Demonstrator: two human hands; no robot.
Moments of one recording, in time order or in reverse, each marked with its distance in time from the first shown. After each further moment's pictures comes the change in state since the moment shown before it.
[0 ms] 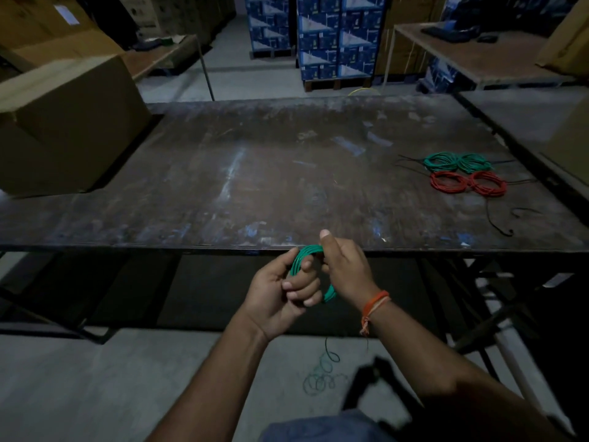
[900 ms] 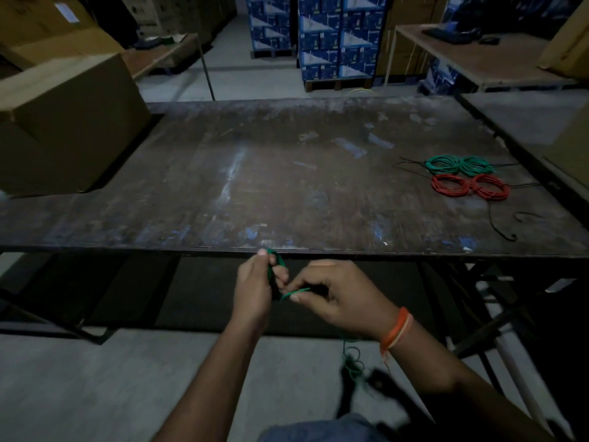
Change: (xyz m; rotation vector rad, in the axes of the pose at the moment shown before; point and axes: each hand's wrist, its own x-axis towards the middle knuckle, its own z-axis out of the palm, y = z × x) left_hand 0.001 0.008 -0.028 0.608 0.718 0.484; right_hand -0.025 -0.017 -0.017 -0.314 -0.389 -0.563
